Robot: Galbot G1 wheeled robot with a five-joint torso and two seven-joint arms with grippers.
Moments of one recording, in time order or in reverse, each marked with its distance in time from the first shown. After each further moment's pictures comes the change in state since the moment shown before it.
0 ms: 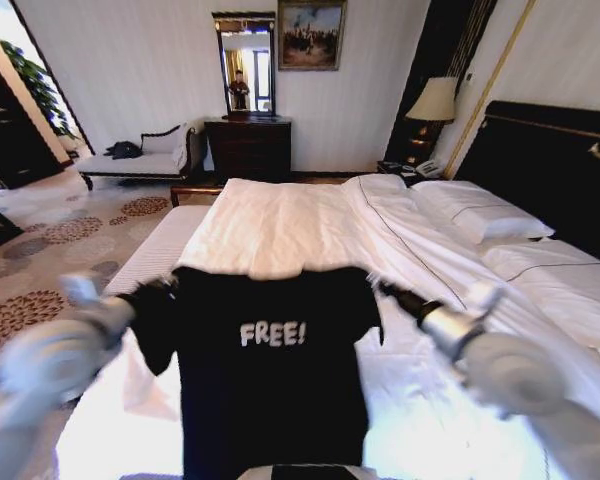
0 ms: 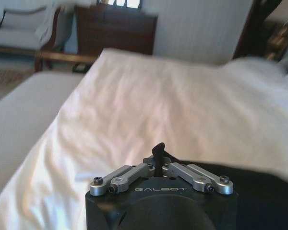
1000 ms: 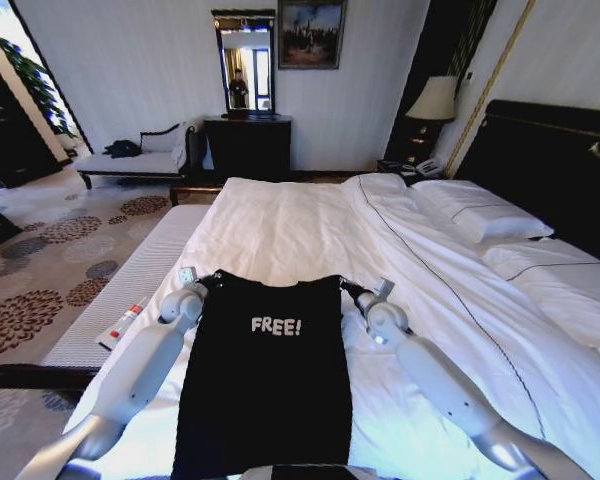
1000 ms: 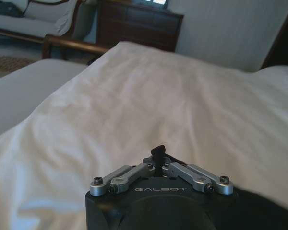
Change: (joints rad) left arm -0.457 -0.349 0.293 0.650 0.301 -0.176 0.134; right arm 0.460 0.282 -0.315 -0.752 -0.247 0.154 -0.212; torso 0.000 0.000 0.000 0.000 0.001
